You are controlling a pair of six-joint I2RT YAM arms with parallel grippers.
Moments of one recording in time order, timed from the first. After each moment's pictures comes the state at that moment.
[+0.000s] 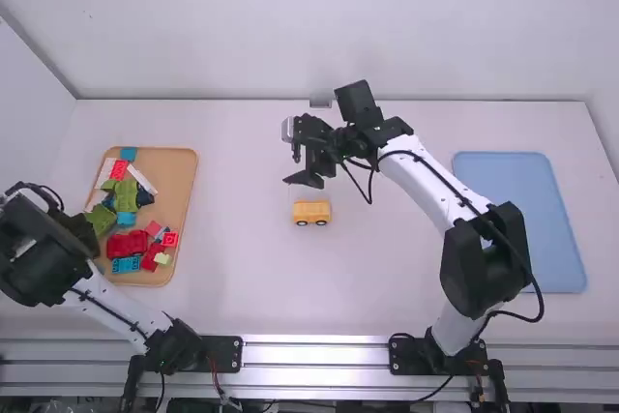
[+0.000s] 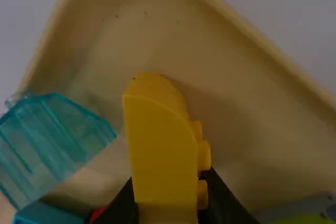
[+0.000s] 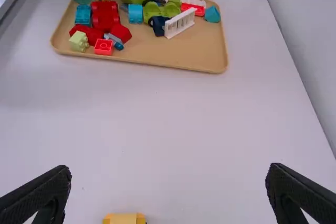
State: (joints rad) left arm 0.94 2.01 1.32 -0.86 -0.03 -1.26; right arm 0.47 1.80 1.47 -0.53 -0.83 -0.92
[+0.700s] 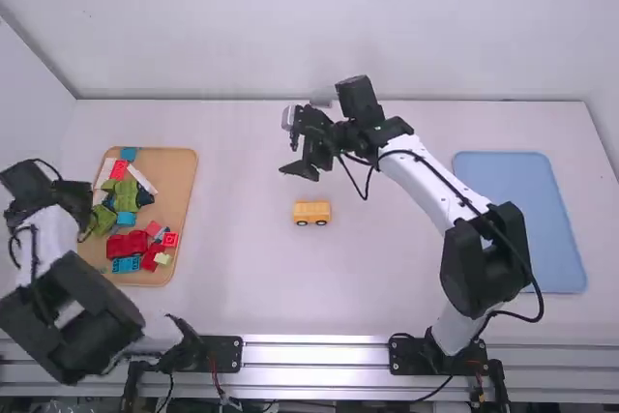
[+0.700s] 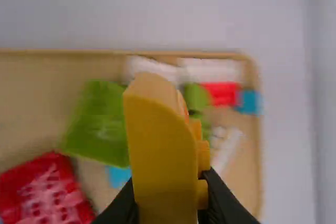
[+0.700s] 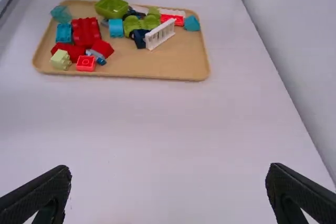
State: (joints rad) left arm 0.80 1.44 0.95 -0.35 0.12 -0.79; right arm 0.46 1.80 1.47 -0.42 -0.82 -0.77
